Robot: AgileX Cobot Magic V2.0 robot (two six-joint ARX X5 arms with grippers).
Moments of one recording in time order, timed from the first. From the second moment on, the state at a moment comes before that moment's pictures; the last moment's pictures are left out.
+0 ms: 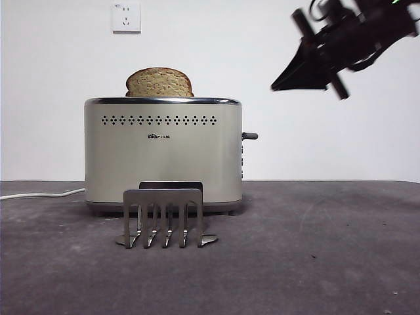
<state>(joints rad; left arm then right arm) -0.42 1.26 1.82 -1.15 0.36 0.22 0.16 1.76 1.37 -0.11 -0.76 0.20</state>
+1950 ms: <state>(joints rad) -0.43 1.26 1.82 -1.20 0.40 0.20 0.23 2.10 1.54 -0.21 -0.66 0.08</state>
